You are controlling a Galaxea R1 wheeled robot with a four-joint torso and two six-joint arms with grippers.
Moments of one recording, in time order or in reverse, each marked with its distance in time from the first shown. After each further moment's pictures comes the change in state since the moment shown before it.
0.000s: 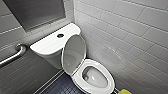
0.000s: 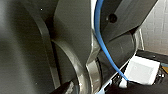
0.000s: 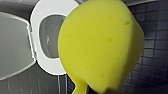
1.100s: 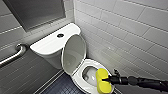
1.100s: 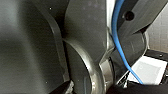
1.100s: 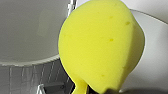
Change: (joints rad) left arm -0.005 0.013 -0.051 -0.002 0.000 0.000; right arm 0.433 0.448 -0.354 -0.021 -0.409 -0.039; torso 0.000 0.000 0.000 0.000
